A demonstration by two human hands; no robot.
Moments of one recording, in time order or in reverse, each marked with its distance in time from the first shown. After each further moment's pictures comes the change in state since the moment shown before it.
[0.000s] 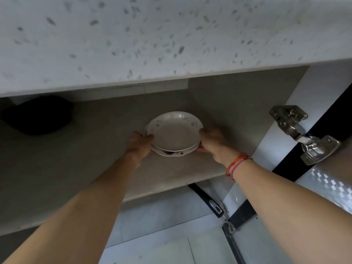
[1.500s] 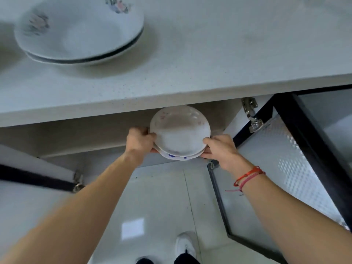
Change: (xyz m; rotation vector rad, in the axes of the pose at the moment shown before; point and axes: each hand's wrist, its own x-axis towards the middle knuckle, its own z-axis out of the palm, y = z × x) left_hand -0.221 0.051 -0.098 -0.113 -0.048 -0.204; right_hand -0.221 -0.036 -0.062 0.042 -0.083 0.291
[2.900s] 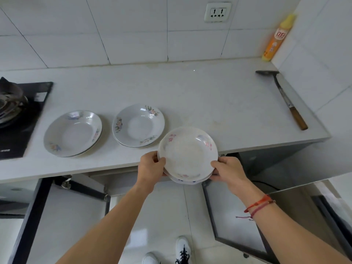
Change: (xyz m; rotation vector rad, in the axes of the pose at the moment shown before) left_hand -0.212 0.225 -0.080 -0.025 -0.028 0.032; right_hand -0.236 -0.201 -0.060 -0.096 -0.014 -0.058
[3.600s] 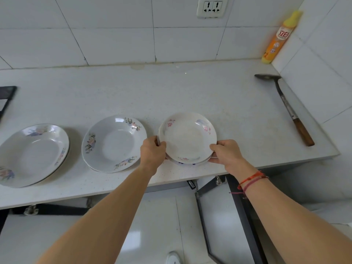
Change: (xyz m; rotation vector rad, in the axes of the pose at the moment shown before) left_hand 0.134 0.048 0.079 0.084 0.050 0.025; right_hand 0.139 -0.071 -0.021 -0.004 0.026 -0.003
